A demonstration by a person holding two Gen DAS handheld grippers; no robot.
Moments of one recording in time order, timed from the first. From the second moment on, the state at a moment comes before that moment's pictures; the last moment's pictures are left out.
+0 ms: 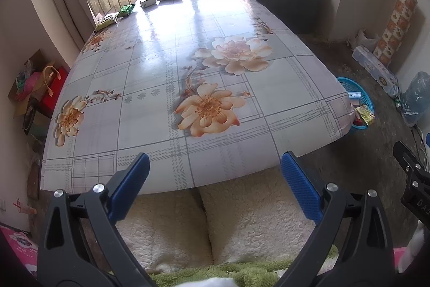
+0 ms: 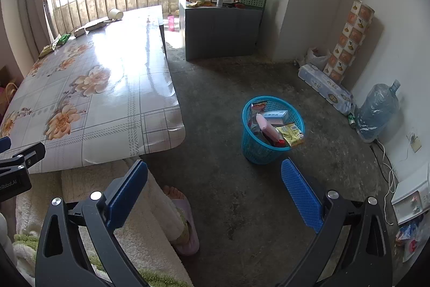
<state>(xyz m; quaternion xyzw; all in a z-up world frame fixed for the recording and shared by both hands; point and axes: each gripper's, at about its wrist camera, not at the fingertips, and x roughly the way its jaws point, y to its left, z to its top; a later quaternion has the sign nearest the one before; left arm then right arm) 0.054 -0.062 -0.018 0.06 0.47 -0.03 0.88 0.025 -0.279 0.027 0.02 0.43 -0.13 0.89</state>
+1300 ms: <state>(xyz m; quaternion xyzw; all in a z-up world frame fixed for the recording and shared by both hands) 0.054 -0.061 -0.021 0.06 0.47 -0.03 0.88 0.023 -0.283 0.030 0.03 0.43 -0.13 0.89</state>
